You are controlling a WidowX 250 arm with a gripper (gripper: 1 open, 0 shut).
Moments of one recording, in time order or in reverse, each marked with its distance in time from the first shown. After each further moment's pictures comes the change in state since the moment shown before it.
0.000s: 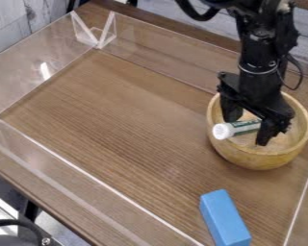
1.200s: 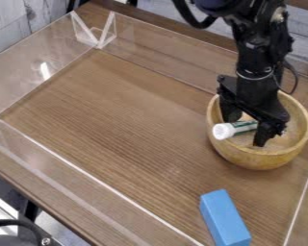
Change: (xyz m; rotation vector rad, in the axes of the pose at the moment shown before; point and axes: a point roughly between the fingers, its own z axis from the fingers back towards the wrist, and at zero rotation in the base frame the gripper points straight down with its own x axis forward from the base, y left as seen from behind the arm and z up) arm 0.005 0.004 -0.013 0.007 -0.032 -0.030
